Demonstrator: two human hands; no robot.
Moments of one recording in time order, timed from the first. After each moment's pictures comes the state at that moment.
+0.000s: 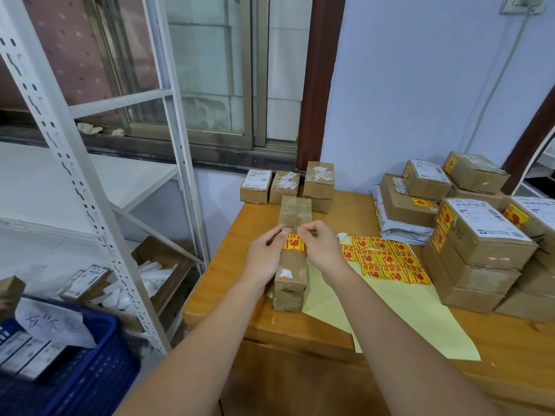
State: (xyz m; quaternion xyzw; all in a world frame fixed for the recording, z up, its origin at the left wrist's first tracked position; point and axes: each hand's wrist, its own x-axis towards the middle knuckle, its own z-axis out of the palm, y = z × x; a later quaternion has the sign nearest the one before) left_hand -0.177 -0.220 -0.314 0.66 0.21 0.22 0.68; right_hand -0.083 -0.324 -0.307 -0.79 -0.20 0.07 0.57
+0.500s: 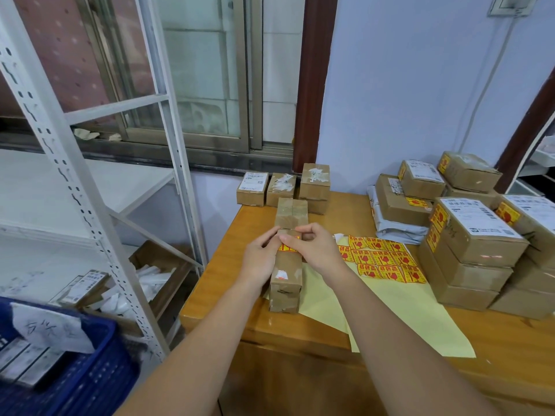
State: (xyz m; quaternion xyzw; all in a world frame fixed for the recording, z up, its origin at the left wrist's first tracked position) left_hand -0.176 -0.219 -0.315 0.66 0.23 0.22 0.69; right_hand -0.083 -0.332 -0.308 -0.77 -0.20 0.13 0.59
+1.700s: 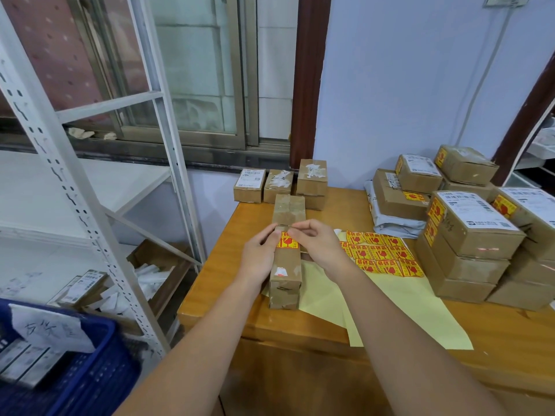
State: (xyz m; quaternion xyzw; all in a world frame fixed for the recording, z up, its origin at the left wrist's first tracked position) left_hand -0.178 -0.225 -0.312 0.66 0.23 0.21 0.68; right_hand -0.080 -0.341 -0.303 -0.73 -0.21 0.18 0.62
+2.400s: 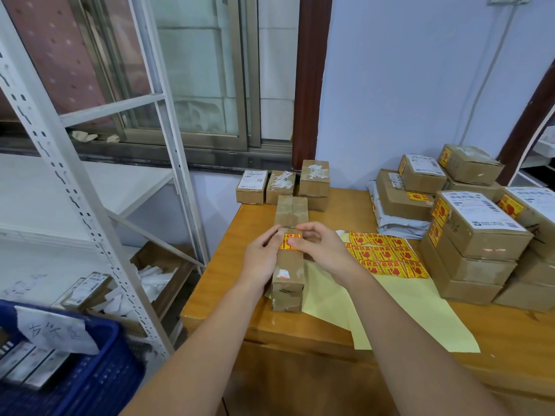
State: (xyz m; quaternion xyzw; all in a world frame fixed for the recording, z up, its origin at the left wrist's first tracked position) left_hand -0.178 -0.224 -0.314 0.63 0.23 0.21 0.71; right_hand -0.074 -0.348 -0.312 -0.72 -0.25 0.19 0.62
